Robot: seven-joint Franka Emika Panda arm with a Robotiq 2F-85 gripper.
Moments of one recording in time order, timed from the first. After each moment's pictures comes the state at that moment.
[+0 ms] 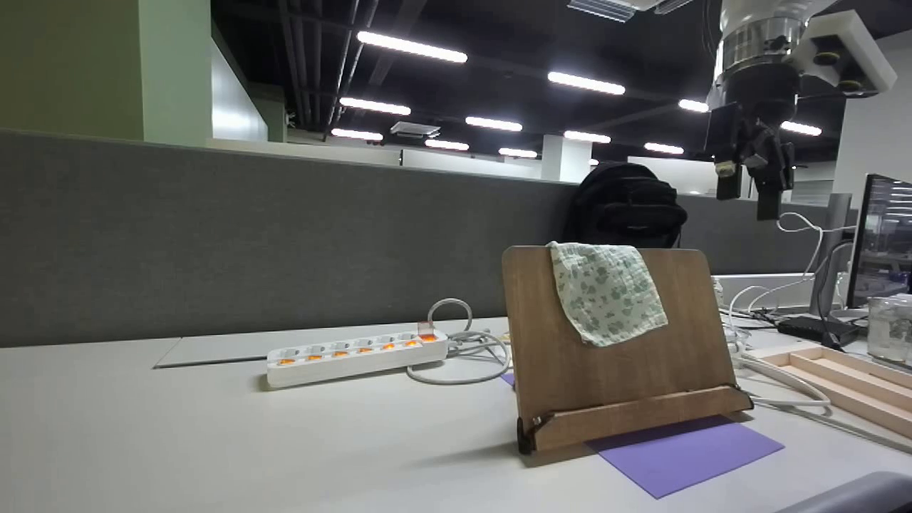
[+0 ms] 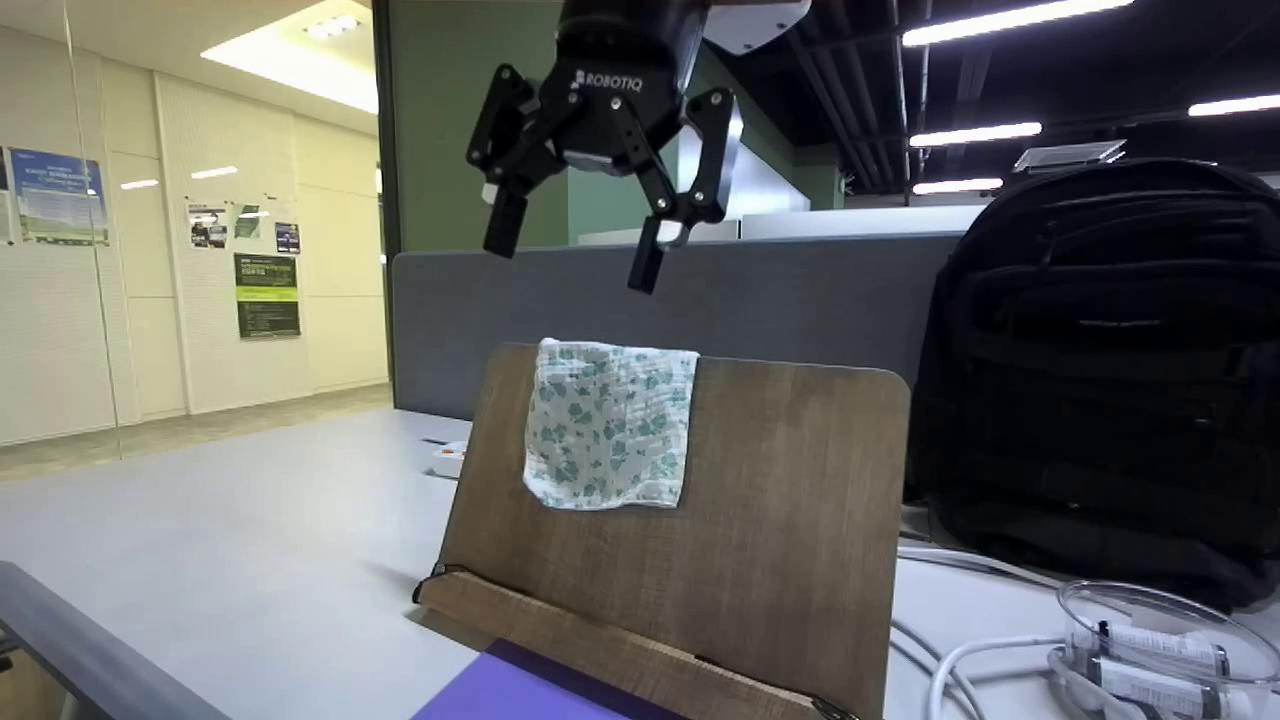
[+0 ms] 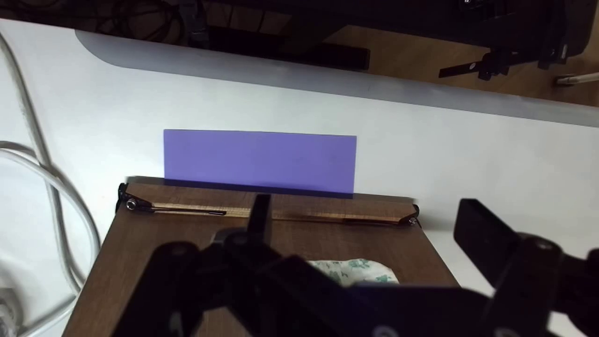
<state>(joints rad) -0.10 -0.35 -0.40 -2.44 -0.01 1.87 -0.55</state>
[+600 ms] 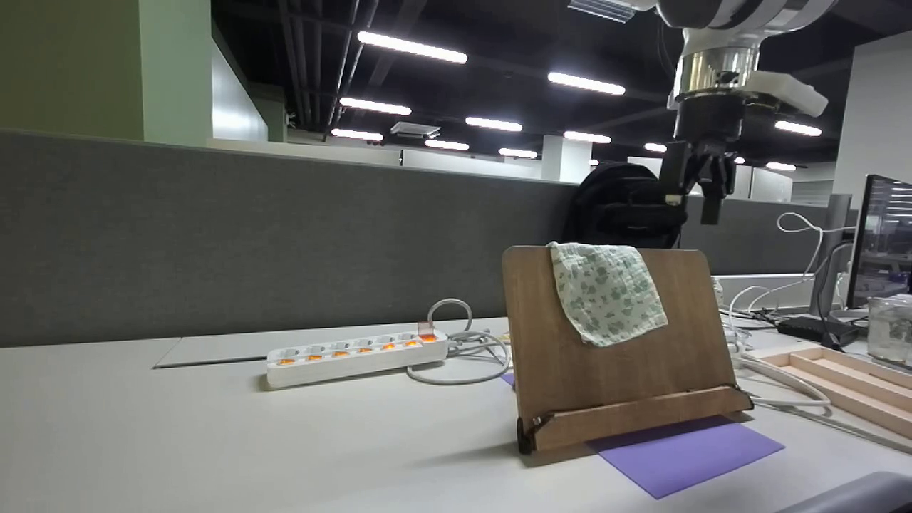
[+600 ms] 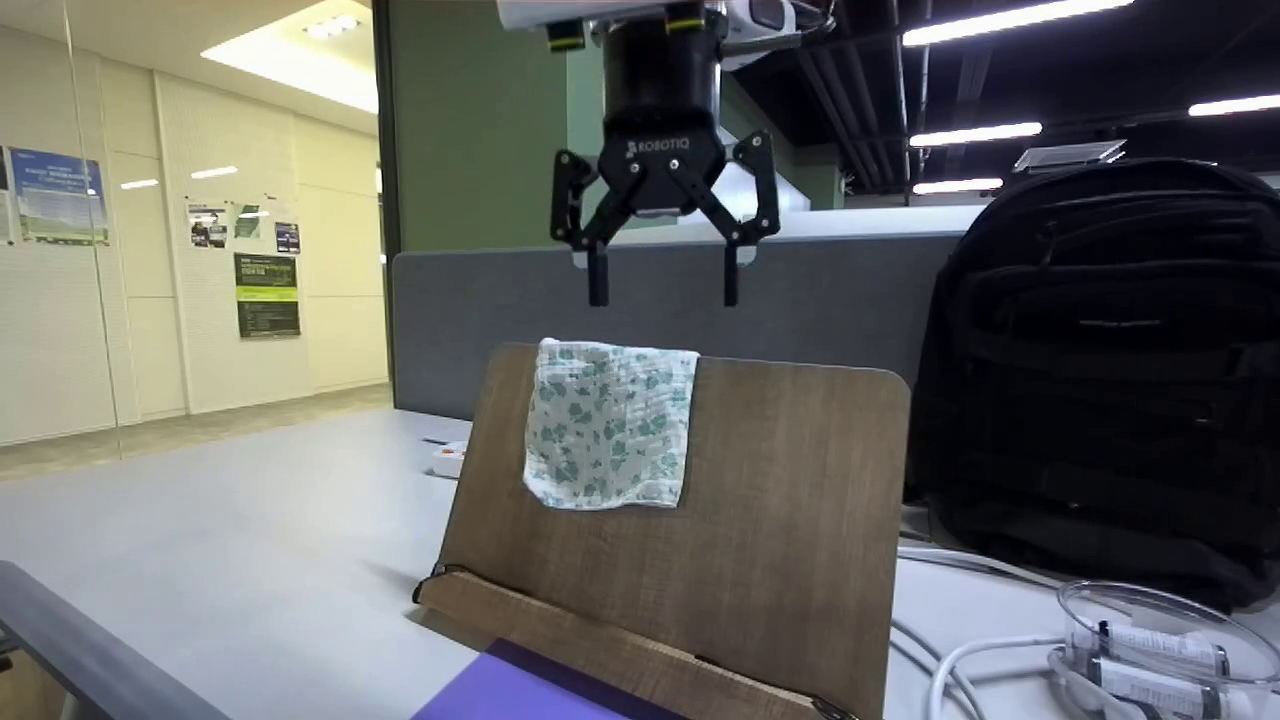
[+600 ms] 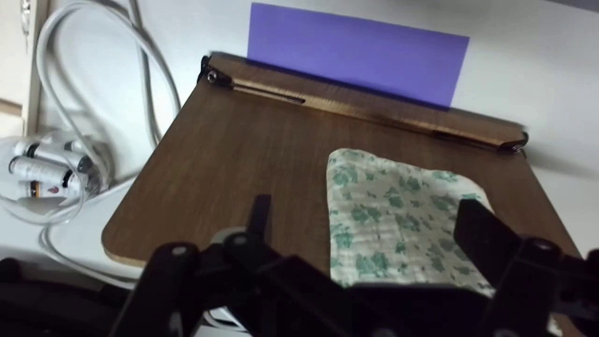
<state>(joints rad) -0.12 -0.27 -0.29 -2.48 -0.09 2.28 -0.53</state>
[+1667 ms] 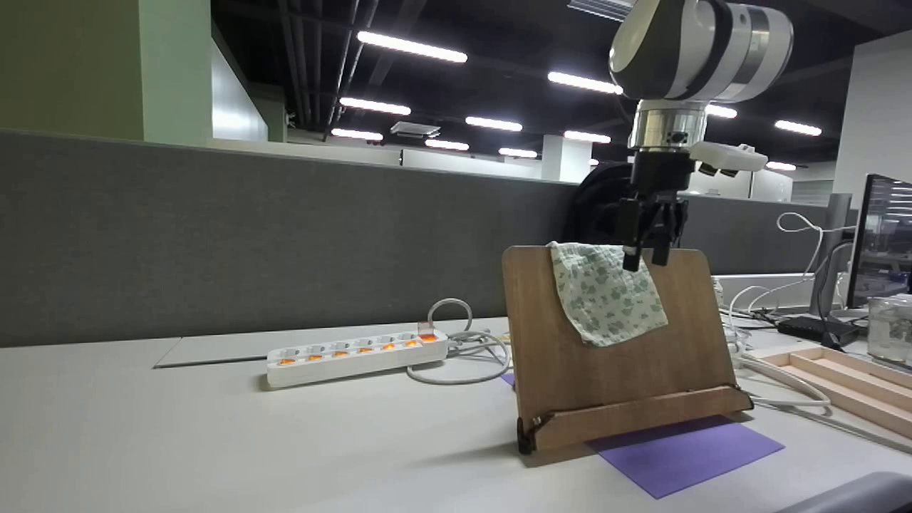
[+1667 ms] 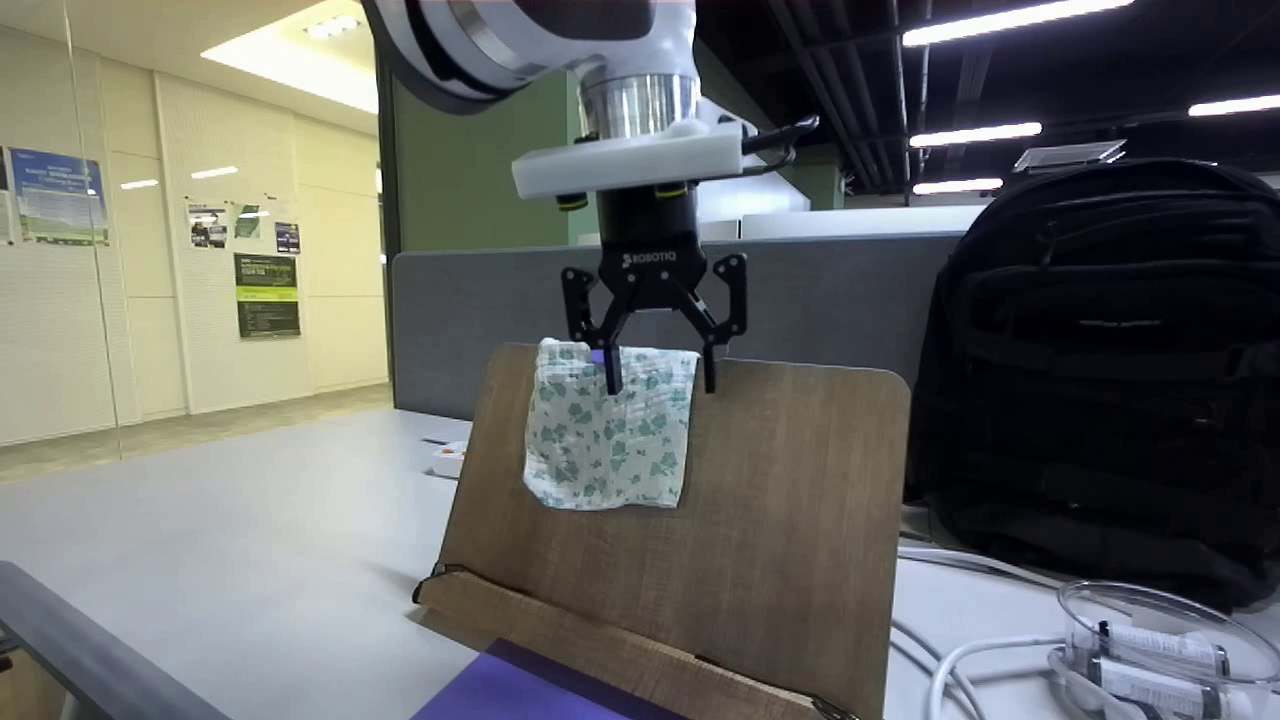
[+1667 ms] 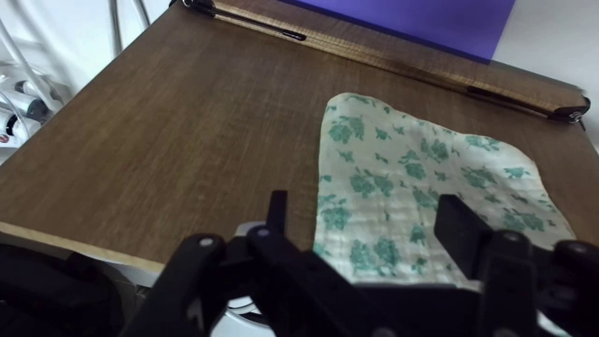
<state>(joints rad) -0.12 -0.08 -0.21 -2.50 -0.04 2.56 -0.53</state>
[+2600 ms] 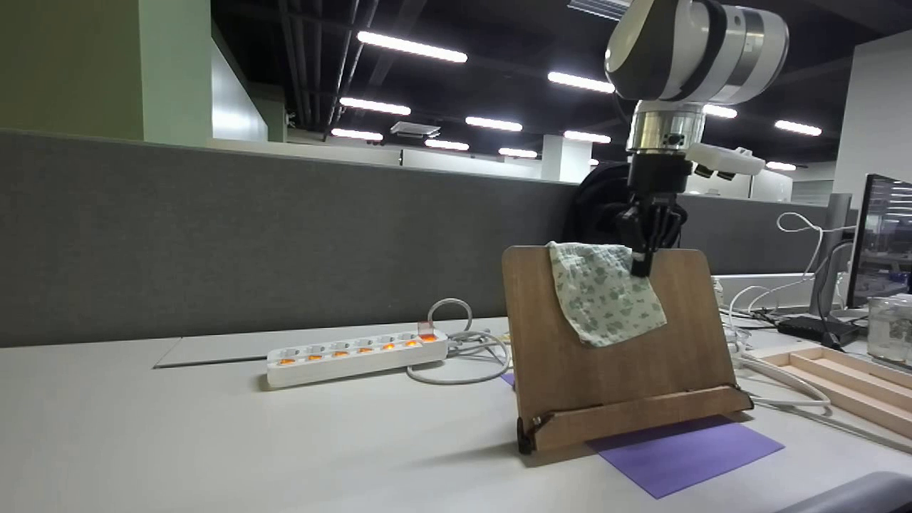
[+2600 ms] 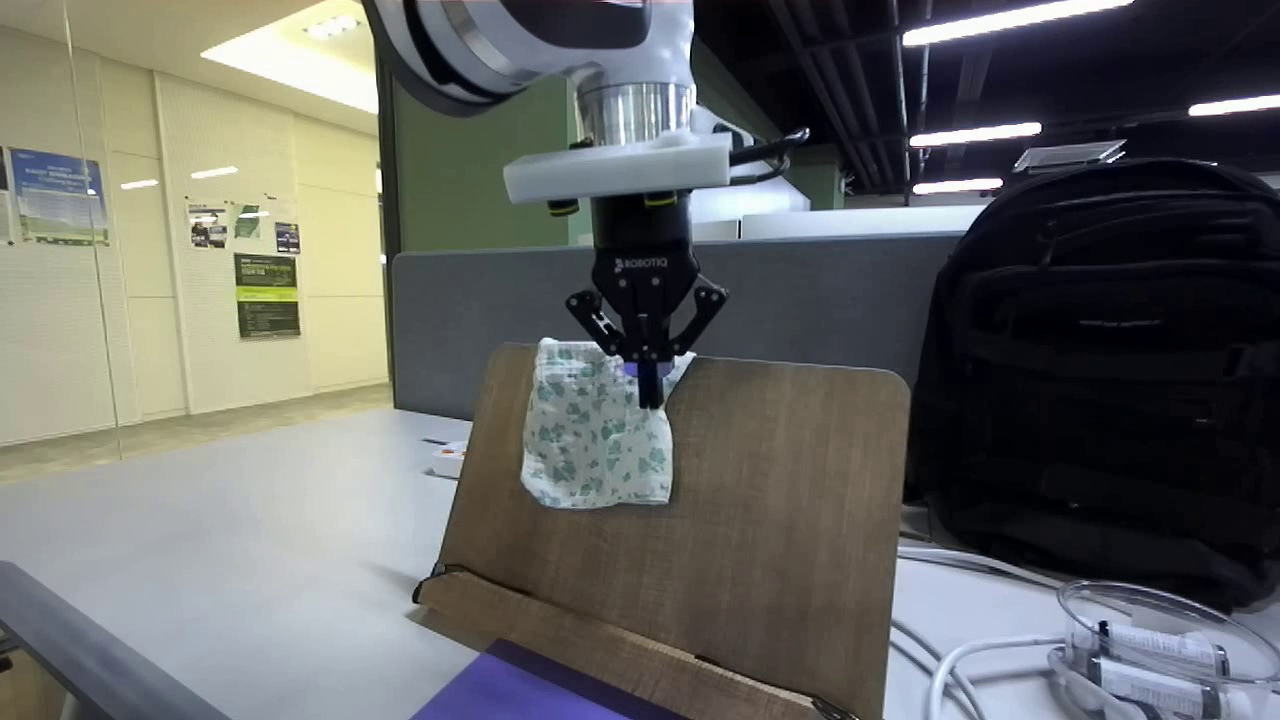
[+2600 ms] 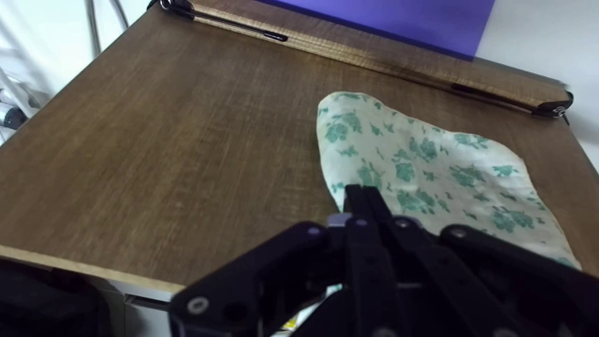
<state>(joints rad) -0.12 -0.08 -0.20 -2.50 0.00 2.55 -0.53</state>
